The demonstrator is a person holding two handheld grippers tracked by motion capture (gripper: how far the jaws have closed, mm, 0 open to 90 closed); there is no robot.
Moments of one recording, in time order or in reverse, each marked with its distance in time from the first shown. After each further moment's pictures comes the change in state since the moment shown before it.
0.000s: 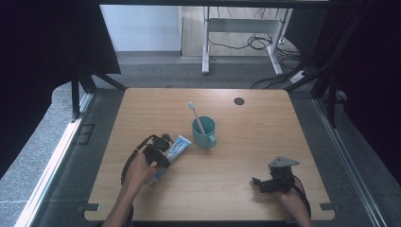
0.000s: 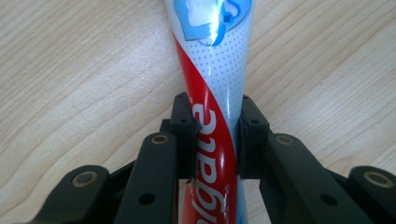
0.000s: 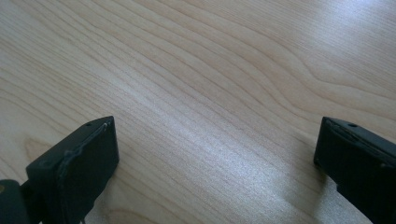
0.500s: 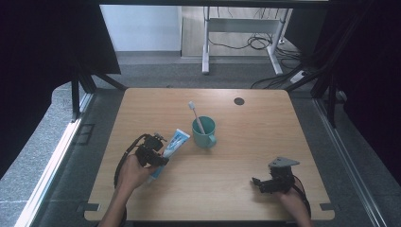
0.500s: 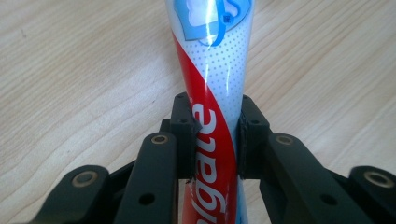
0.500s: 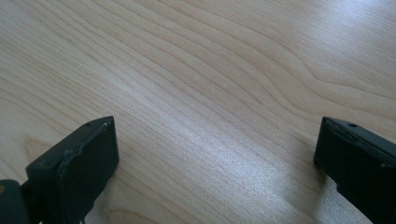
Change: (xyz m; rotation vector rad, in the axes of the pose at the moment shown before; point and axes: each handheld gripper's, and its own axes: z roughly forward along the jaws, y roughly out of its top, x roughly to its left) left arm 0.001 -0.018 -0.028 -0.179 -0.045 0.027; right arm 0.000 0.000 0.000 0.000 0.001 0.000
